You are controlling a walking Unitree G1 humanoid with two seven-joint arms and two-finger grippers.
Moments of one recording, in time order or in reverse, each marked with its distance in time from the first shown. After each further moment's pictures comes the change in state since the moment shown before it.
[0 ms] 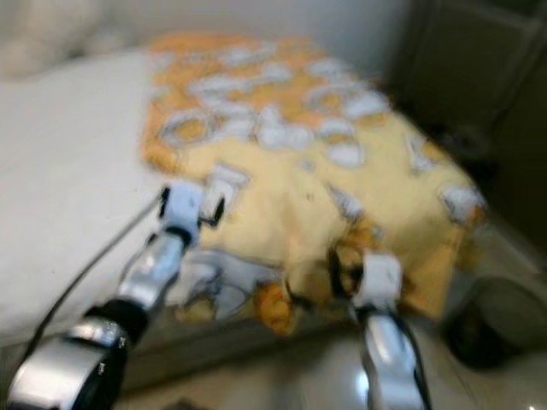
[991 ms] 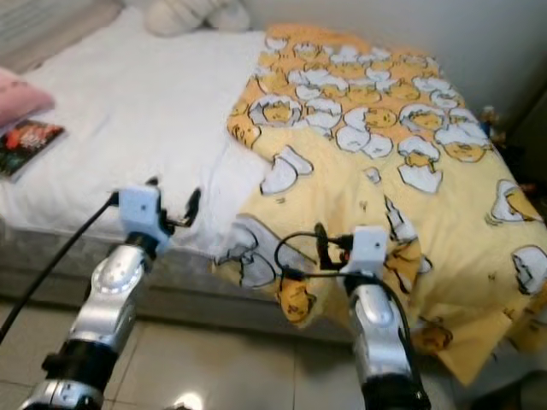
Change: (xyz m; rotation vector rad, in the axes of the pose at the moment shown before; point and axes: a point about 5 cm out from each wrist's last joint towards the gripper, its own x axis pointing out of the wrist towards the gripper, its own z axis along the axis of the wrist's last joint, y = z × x) left arm -0.040 0.030 0.010 -0.182 -0.144 -0.014; right arm 0.044 0.016 0.034 0.031 -0.073 0.061
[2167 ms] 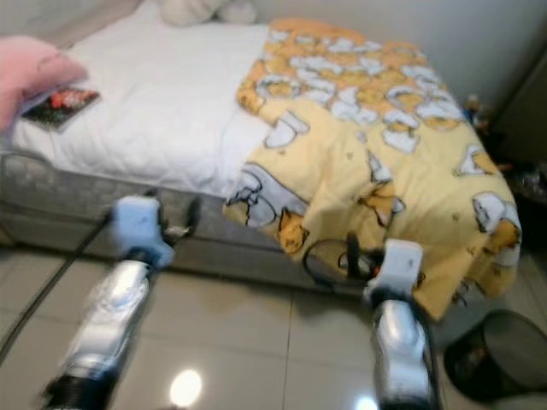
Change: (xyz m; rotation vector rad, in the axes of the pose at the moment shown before) left arm -0.041 0.012 -0.008 -0.004 0.022 0.088; right arm -0.035 -0.020 -0.009 -0.005 -0.033 -0.100
